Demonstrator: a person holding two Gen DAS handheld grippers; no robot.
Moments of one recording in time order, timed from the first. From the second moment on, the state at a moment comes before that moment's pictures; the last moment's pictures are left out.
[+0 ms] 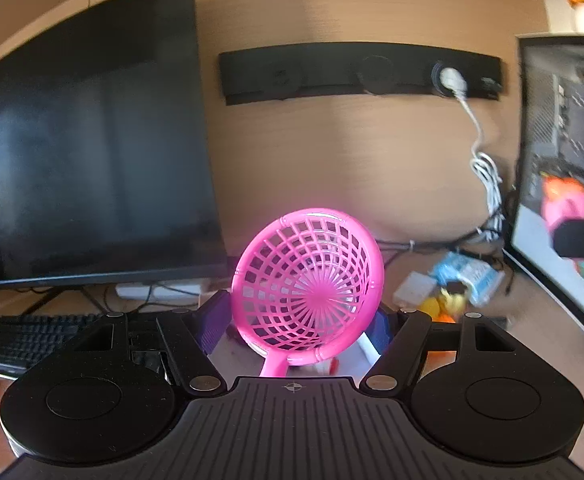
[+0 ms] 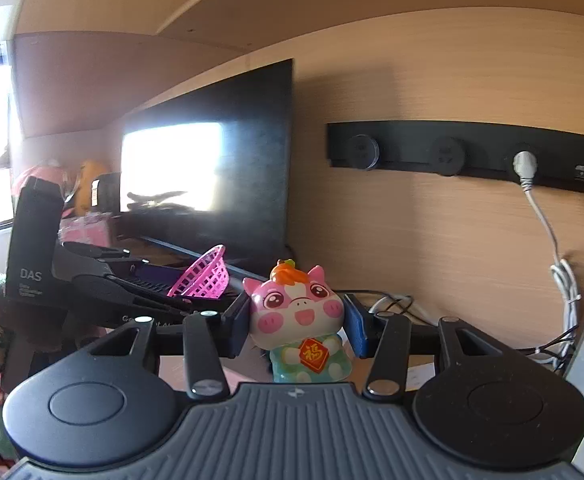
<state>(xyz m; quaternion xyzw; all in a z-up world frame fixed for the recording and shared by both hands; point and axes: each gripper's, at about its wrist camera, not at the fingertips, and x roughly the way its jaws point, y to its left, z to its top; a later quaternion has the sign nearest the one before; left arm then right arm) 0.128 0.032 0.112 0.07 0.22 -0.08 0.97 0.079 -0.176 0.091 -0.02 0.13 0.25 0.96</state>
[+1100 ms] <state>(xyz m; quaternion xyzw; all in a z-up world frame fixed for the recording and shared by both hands) 0.140 0.104 0.007 0.02 0.36 -0.01 0.93 0.203 -0.057 -0.006 -0.01 0.26 0.27 0.93</state>
